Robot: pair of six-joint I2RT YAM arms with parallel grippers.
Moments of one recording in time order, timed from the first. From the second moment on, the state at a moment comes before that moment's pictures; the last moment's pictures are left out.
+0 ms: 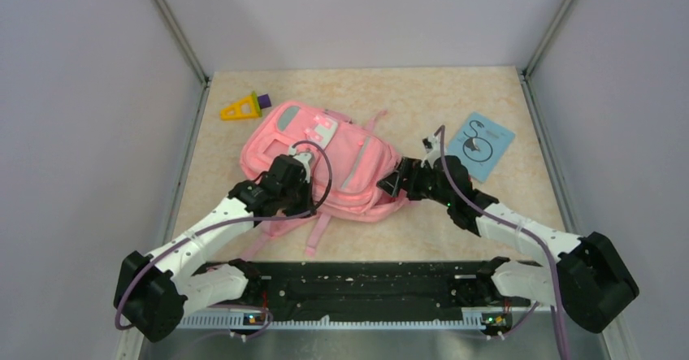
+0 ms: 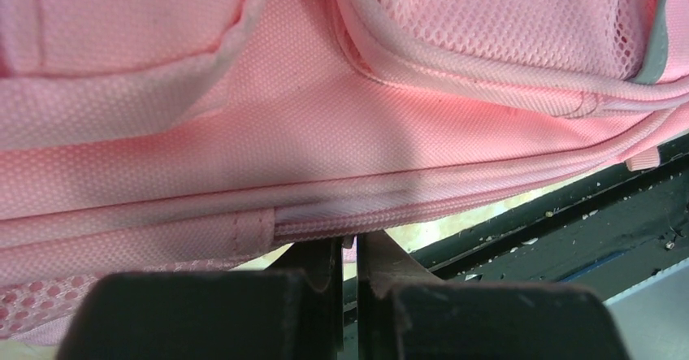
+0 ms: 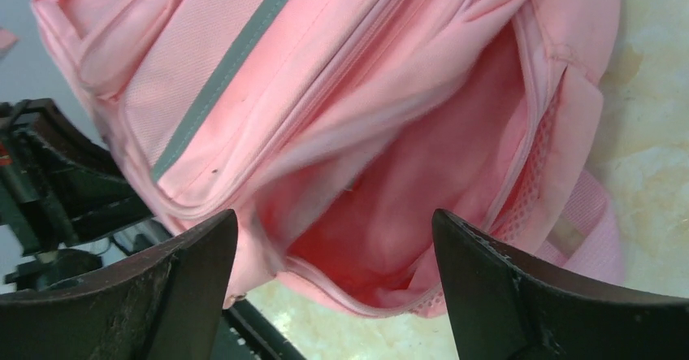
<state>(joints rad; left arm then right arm) -0.59 1.07 0.73 -0.61 0.09 -0.44 0.61 1.13 0.51 0.19 -0.16 0.69</state>
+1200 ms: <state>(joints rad) -0.76 1.17 0.66 -0.50 -0.10 -0.72 0.90 1.65 0.51 0.74 0.24 0.94</state>
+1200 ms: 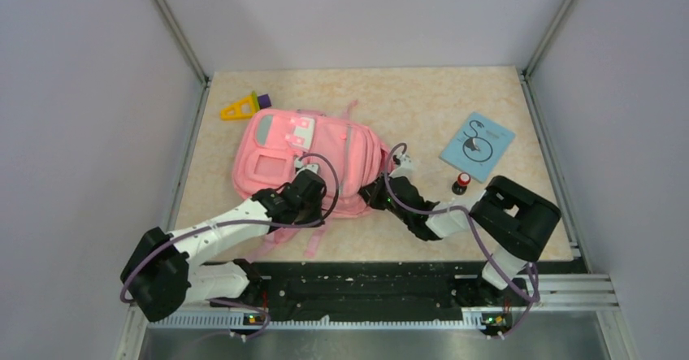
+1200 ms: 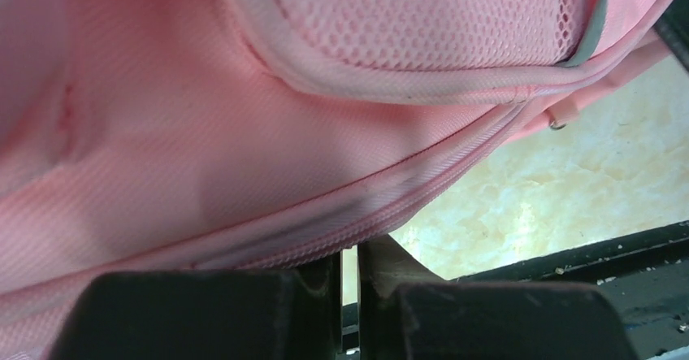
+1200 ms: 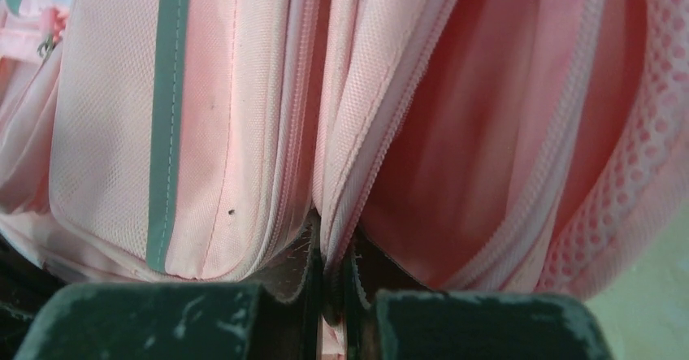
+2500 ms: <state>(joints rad) -0.48 0.62 0.62 -0.70 -0.38 -0.79 1.30 1.37 0.72 0.15 0.47 0.58</state>
